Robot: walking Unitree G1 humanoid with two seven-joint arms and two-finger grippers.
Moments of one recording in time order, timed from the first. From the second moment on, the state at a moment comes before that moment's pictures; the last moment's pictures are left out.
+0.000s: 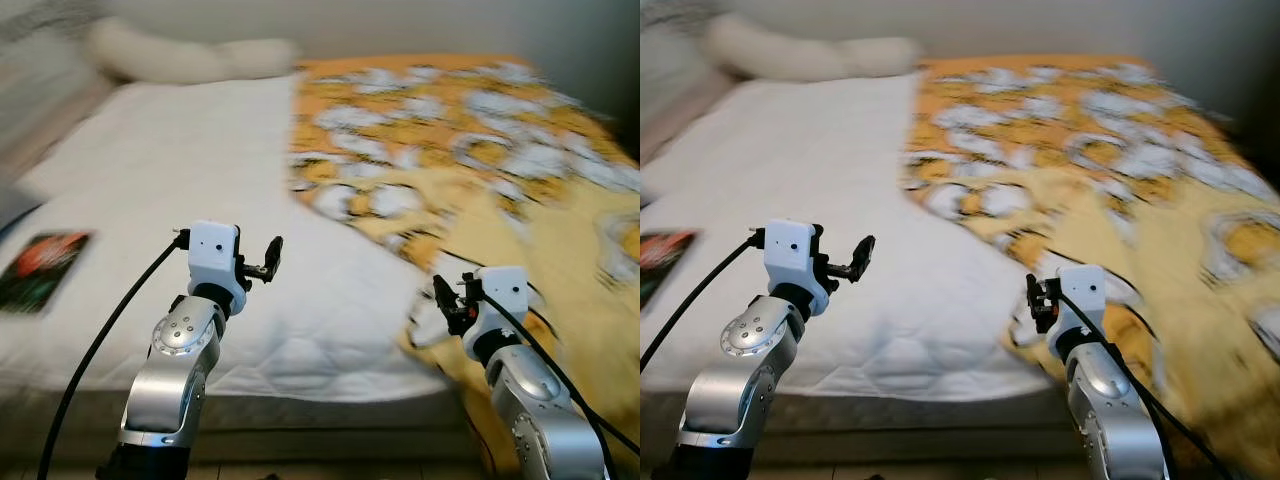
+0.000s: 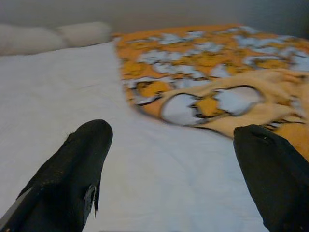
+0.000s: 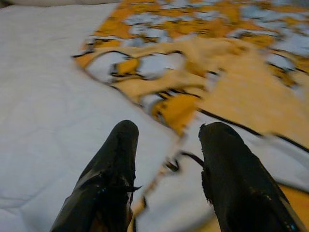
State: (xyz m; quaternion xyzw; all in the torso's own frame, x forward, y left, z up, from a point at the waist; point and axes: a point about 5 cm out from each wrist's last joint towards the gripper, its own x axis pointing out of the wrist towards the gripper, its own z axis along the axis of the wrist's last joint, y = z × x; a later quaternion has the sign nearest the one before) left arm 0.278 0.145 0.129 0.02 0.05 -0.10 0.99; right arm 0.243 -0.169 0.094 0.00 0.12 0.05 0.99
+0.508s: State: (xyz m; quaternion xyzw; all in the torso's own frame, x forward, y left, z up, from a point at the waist) left arm 0.280 0.143 0.130 0.04 0.05 -0.12 0.99; right arm 0.242 -0.170 0.091 0.00 0.13 0.05 0.99
